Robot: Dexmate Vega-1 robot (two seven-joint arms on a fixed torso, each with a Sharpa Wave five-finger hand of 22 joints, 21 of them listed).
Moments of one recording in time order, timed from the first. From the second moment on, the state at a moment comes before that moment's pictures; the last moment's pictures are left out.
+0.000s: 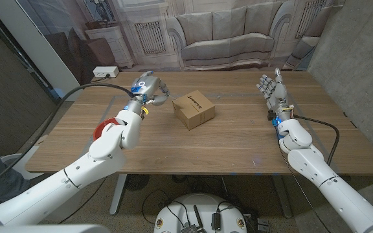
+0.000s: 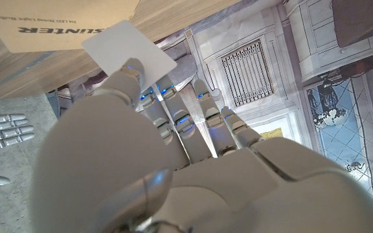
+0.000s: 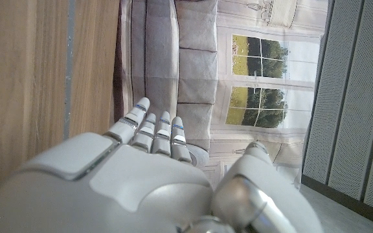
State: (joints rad) left arm 1.01 0.85 0.52 -2.17 0.79 0.56 0.22; left_hand 1.09 0.00 0.44 -0.11 0.19 1.20 -0.17 0.35 0.18 1.15 -0.22 0.19 0.20 0.60 -0.06 0.19 0.18 0.11 -0.04 0.19 0.17; right arm -1.04 -0.53 -0.23 -1.59 0.73 0.33 -0.12; right_hand 0.20 0.02 0.11 -0.03 0.20 0.25 0.08 0.20 0.19 0.26 0.10 0.23 0.19 0.17 0.04 0.20 0.19 0.30 -0.04 0.21 0.18
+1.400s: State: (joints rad) left arm 1.13 0.92 0.45 -2.30 0.77 0.65 0.16; left_hand 1.09 0.00 0.46 -0.11 0.19 1.20 -0.17 0.35 0.18 1.15 -0.22 0.19 0.21 0.59 -0.06 0.19 0.18 0.11 -0.04 0.19 0.17; right arm -0.98 -0.53 -0.25 -1.54 0.74 0.31 -0.08; right_hand 0.21 0.02 0.10 -0.03 0.20 0.25 0.08 0.20 0.19 0.26 0.10 0.23 0.19 0.17 0.04 0.20 0.19 0.30 -0.04 0.21 0.18
